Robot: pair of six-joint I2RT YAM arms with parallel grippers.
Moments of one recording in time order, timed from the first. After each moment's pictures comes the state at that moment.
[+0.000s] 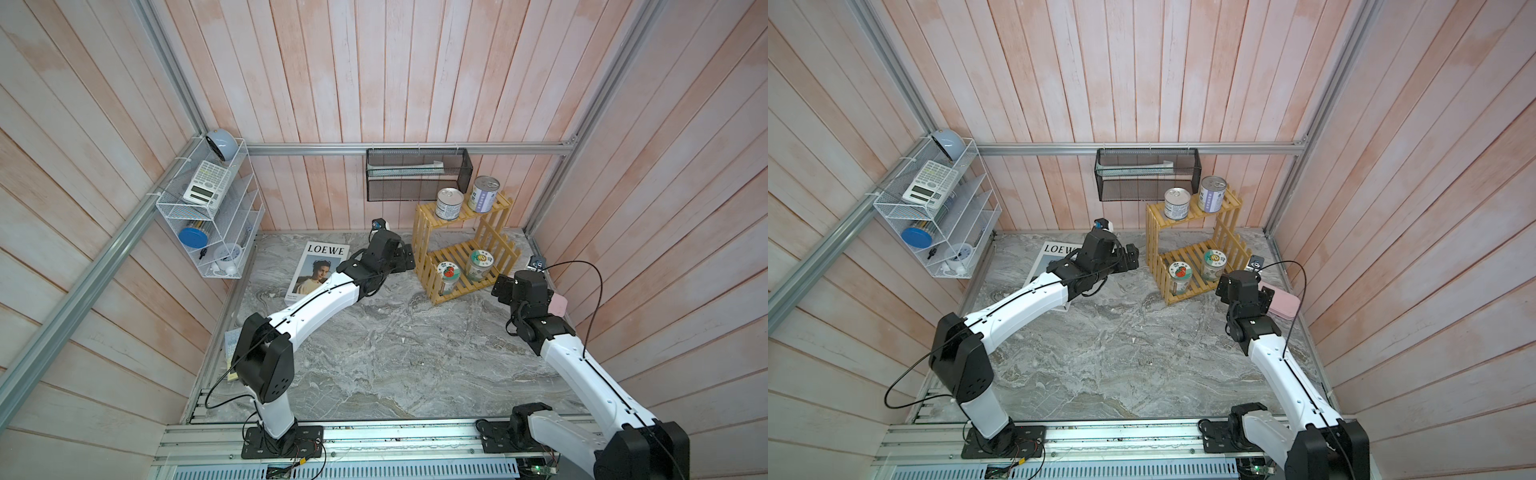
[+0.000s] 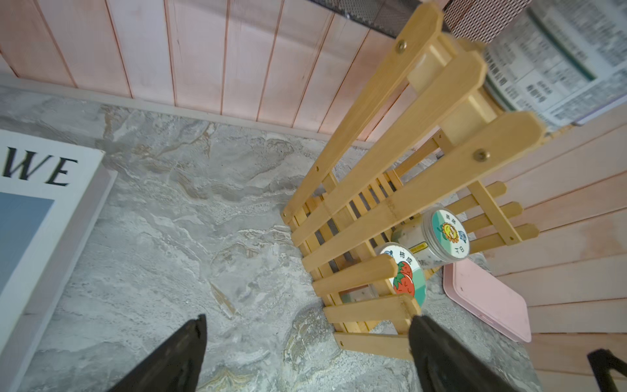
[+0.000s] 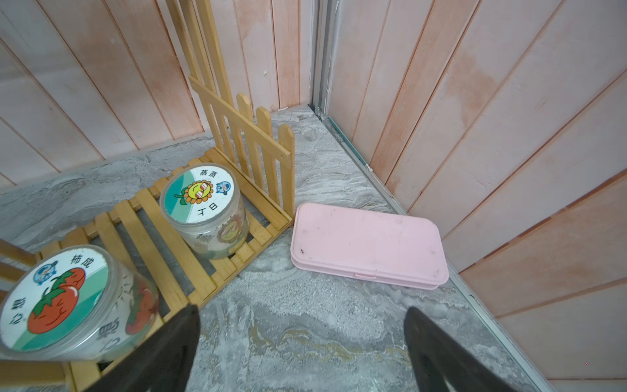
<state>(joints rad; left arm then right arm) -0.68 1.81 1.58 -0.36 -0.18 -0.62 0.17 1.04 0.74 -0.23 0.48 0.30</state>
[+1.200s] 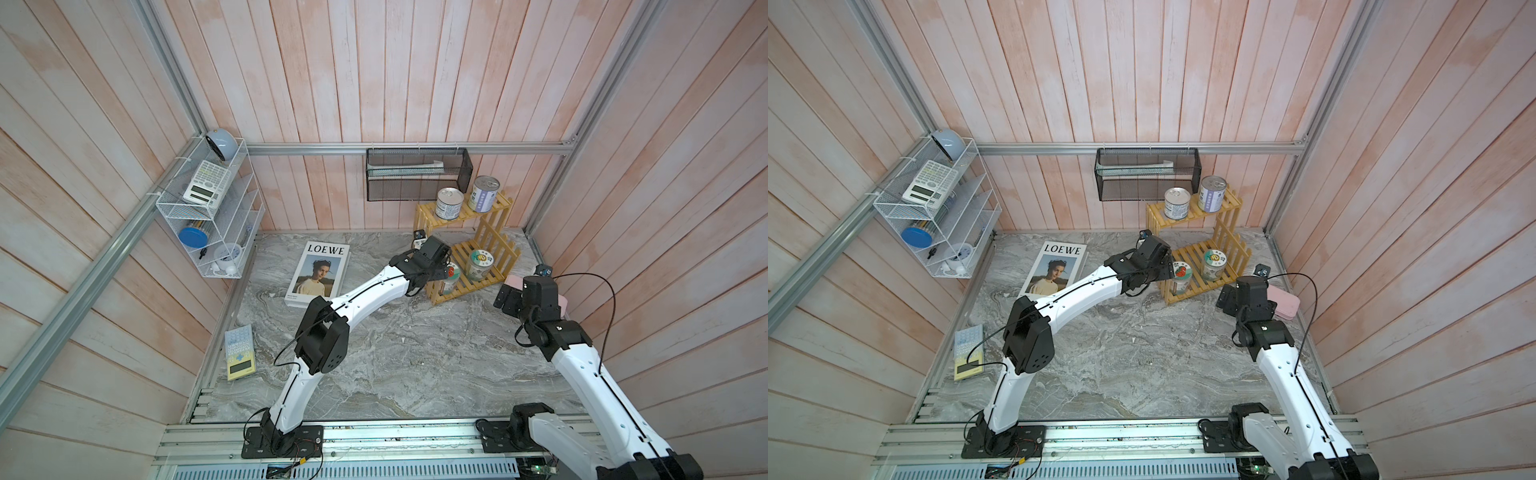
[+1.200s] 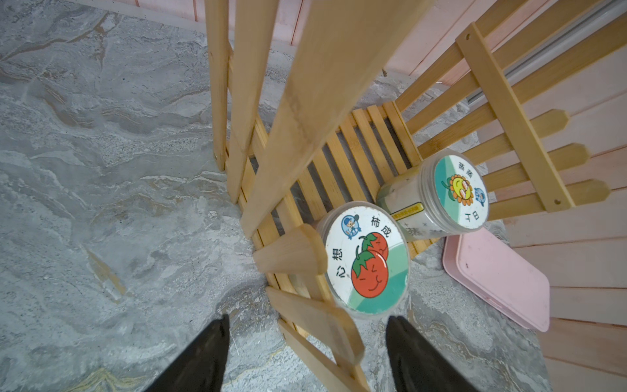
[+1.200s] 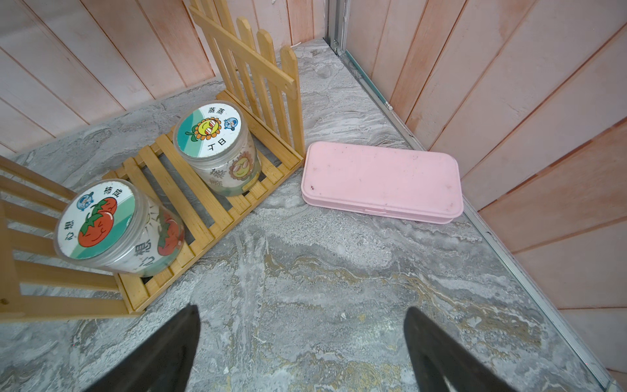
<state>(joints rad) -0.83 2.21 2.04 -0.61 -0.24 -0.74 0.13 0.95 0.79 -0.50 0.33 0.39</state>
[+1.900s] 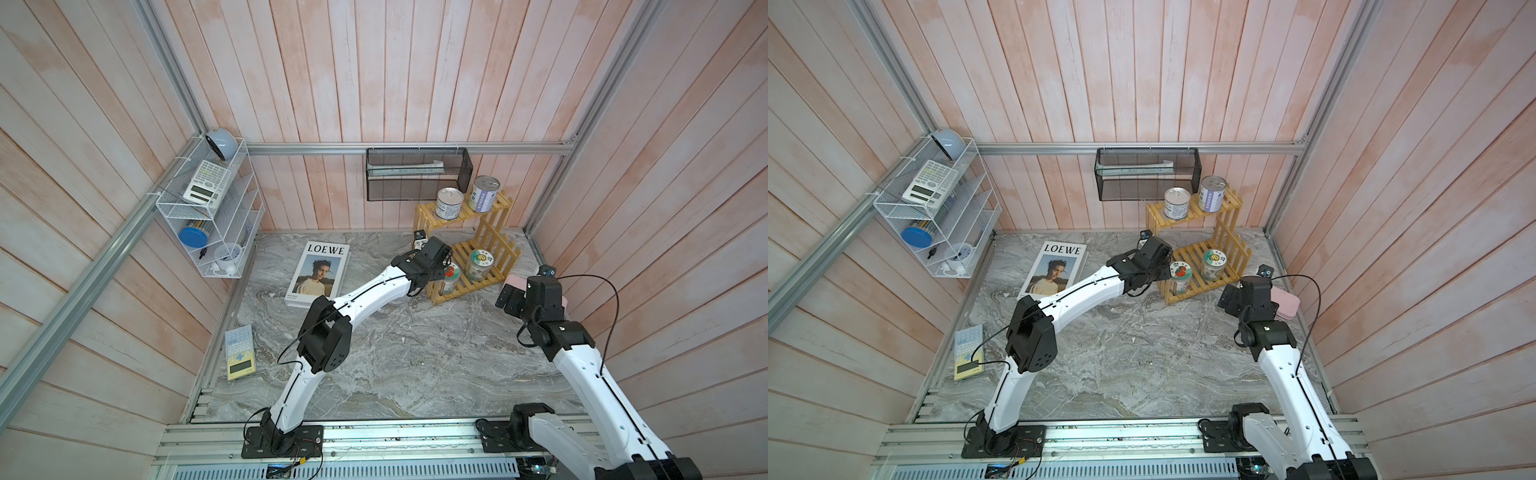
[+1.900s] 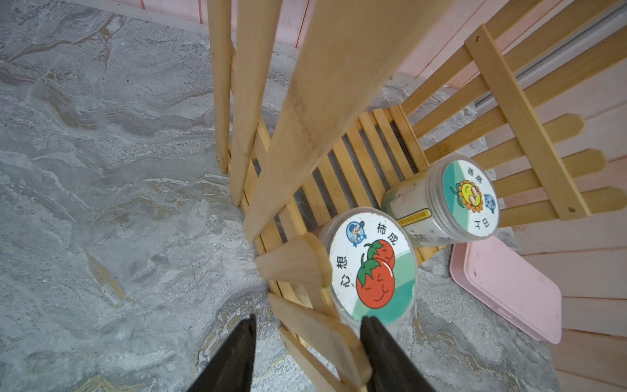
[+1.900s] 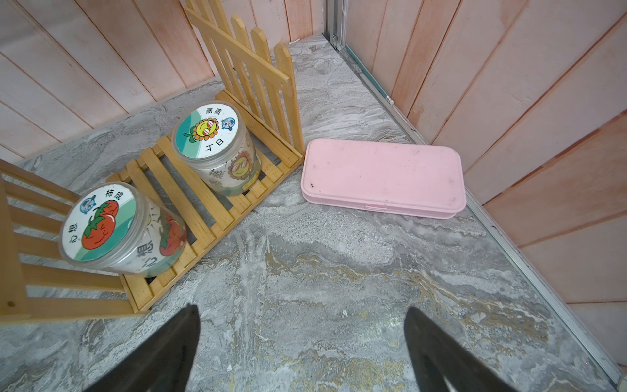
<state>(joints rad) -0.83 2.23 2.06 -0.61 -0.27 -0.75 0.10 0.94 0.79 -0.51 0.29 0.40</state>
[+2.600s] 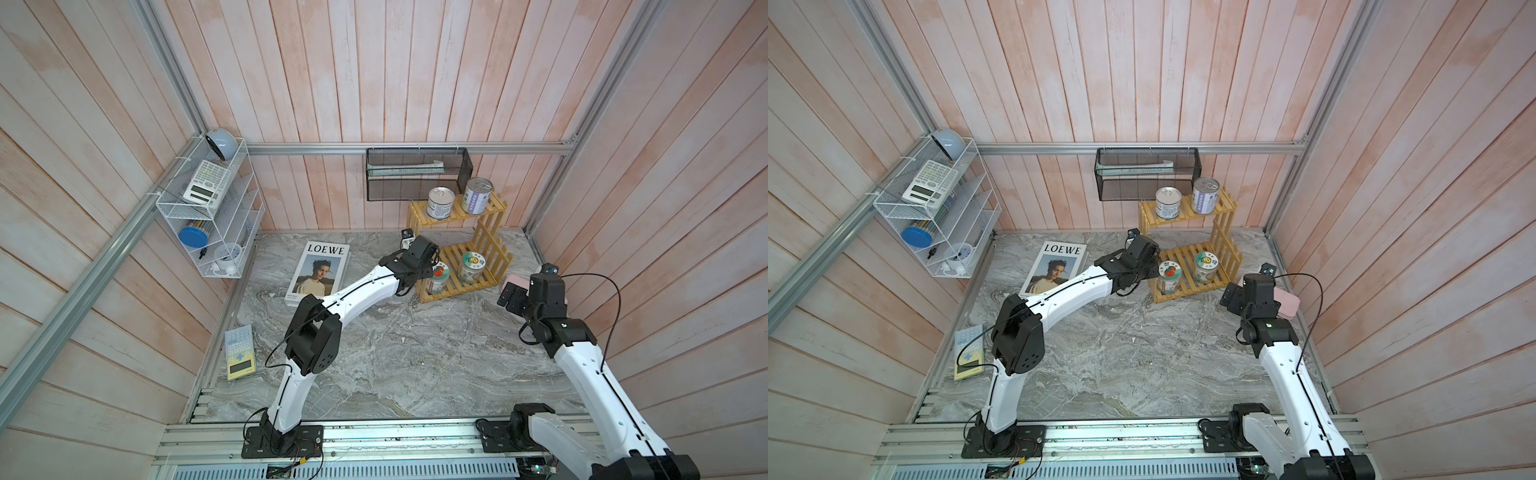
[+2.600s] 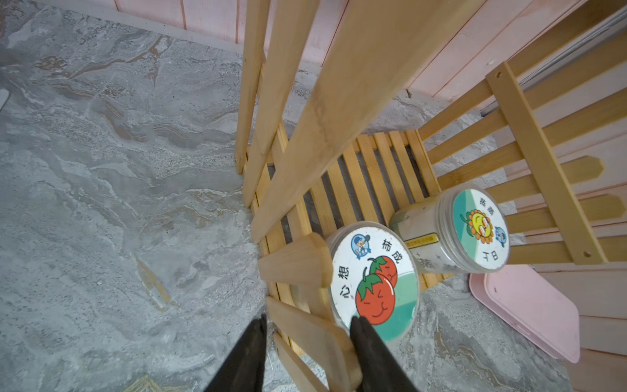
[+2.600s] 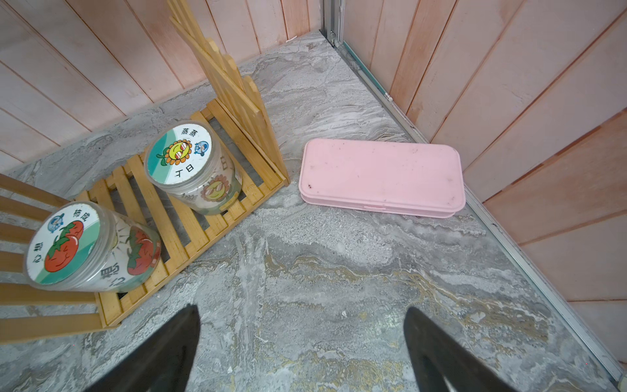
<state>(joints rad) -0.77 2.12 1.88 -0.53 -0.27 -0.73 0.06 0.97 0.82 -0.52 0.26 0.40</state>
